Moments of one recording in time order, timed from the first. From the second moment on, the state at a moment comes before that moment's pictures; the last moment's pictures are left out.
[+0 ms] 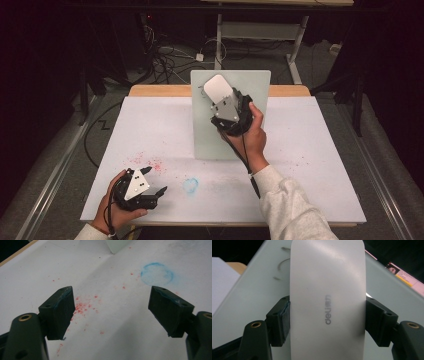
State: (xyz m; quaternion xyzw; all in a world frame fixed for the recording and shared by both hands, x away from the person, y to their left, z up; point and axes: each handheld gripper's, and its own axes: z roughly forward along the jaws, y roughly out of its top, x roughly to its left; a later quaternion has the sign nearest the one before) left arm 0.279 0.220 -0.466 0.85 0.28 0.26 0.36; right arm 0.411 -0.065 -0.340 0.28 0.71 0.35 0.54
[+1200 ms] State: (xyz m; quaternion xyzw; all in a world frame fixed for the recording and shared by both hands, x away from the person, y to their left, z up) left arm 0.276 0.219 -0.465 0.85 0.27 0.26 0.36; right arm 0.414 -0.060 -0.332 0.28 0.71 0.35 0.54
